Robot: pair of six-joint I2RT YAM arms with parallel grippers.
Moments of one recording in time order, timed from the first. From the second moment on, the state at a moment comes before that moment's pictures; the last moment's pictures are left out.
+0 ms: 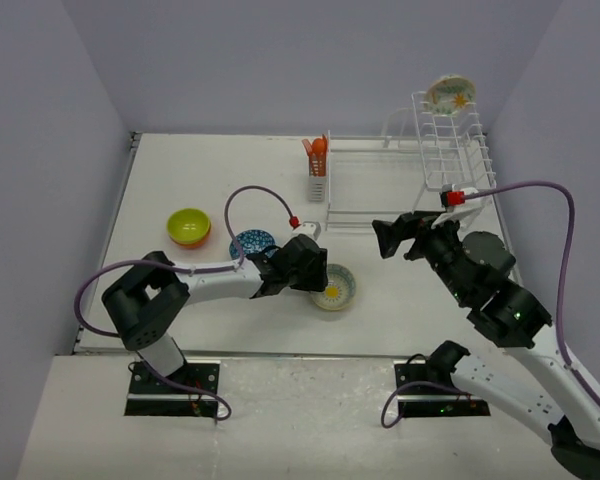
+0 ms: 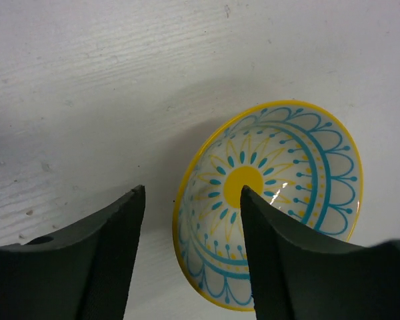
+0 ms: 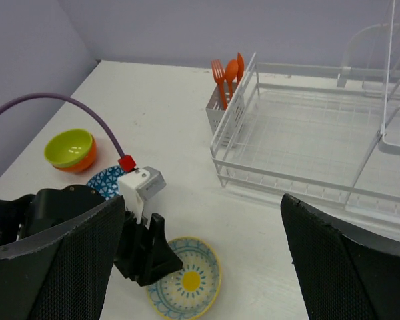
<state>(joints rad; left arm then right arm) -0.93 1.66 0.90 -0.07 -0.15 -0.71 0.75 0.65 0.99 -0.42 0.35 0.25</state>
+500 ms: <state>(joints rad) -1.00 1.31 1.01 -0.26 -0.23 -0.68 0.31 0.82 1.13 -0.38 0.02 0.50</state>
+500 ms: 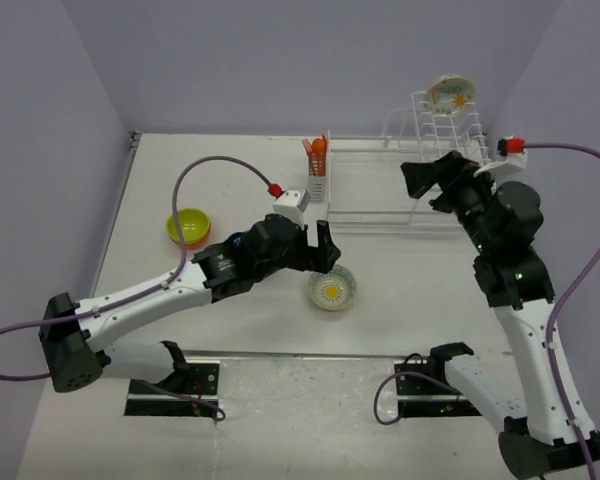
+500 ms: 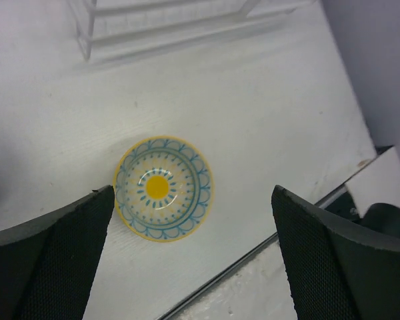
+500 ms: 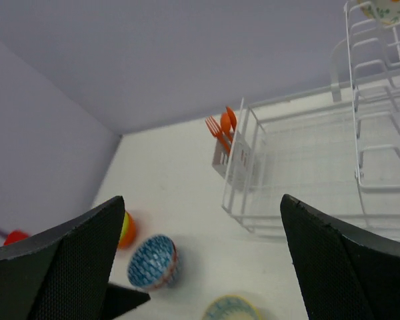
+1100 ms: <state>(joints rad) -0.31 0.94 1.09 -0.63 -0.29 -0.46 -0.09 1.19 1.15 0.00 -0.03 1.40</state>
